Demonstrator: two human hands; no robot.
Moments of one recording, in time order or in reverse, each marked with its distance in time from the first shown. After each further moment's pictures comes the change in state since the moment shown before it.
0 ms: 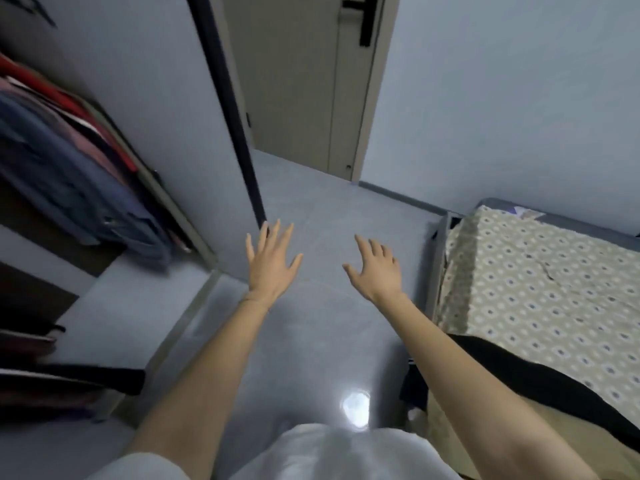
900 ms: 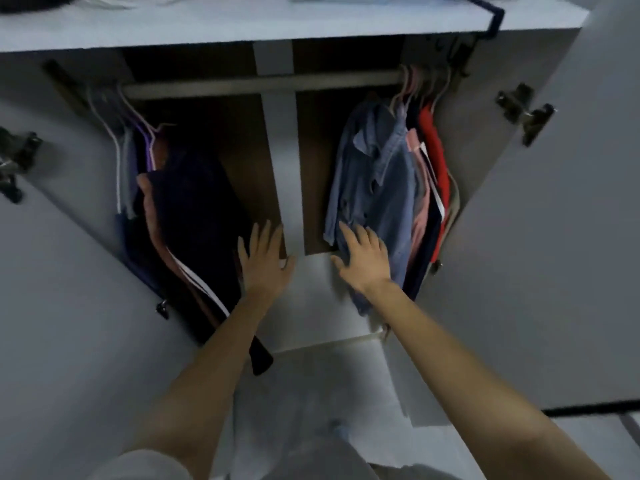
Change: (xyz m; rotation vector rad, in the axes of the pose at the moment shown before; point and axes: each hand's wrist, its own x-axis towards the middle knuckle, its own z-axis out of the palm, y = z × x) left_hand -0.043 -0.463 -0.174 0.194 0.399 -0.943; right_hand 0.145 -0.588 0.108 -0.132 -0.146 -1.103
